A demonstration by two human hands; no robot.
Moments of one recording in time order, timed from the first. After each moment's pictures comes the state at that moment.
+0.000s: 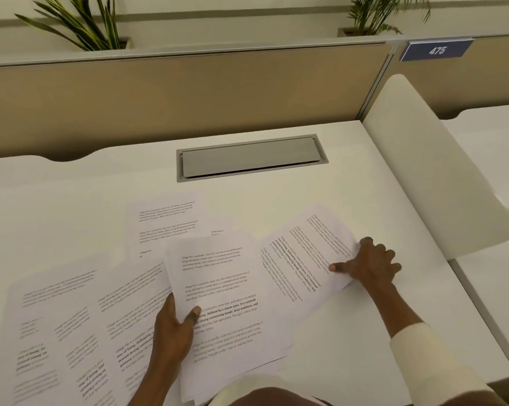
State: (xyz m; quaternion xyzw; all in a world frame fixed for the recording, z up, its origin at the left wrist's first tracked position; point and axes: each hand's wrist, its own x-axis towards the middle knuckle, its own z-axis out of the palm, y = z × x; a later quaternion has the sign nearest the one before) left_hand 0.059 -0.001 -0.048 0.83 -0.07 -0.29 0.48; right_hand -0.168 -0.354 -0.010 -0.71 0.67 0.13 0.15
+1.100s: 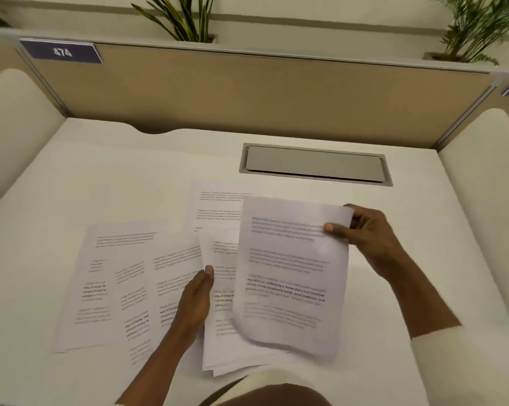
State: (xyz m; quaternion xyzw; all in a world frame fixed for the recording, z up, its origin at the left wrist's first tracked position) left_hand 0.079 0.025 -0.026 0.73 0.01 -0.35 0.59; right_hand -0.052 -0.324 0.078 -0.70 0.26 -0.12 0.65
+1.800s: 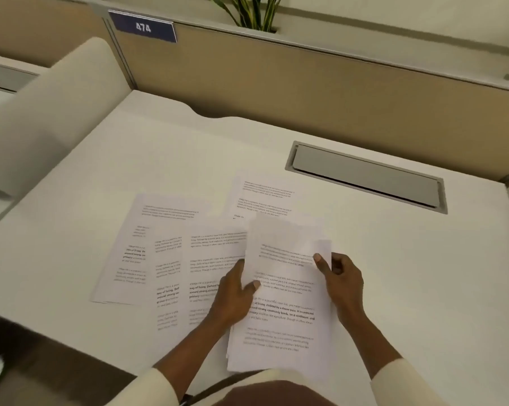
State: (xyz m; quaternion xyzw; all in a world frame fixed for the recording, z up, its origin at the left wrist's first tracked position) left_hand 0.064 0.020 -0.033 0.82 -0.07 -0.29 0.49; right_hand -0.025 -0.224 -0.049 -0.71 0.45 -0.10 0.53
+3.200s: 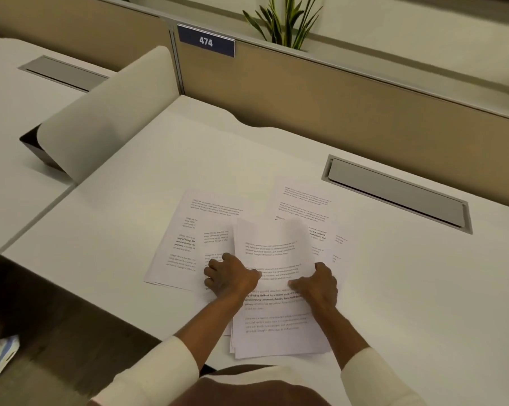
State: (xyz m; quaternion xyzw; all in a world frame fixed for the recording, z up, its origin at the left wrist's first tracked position) left_hand 0.111 0.092 0.002 0.93 0.14 -0.27 0.22; right_hand 0.034 -0.070 -0.008 -0.78 0.48 0.09 0.39
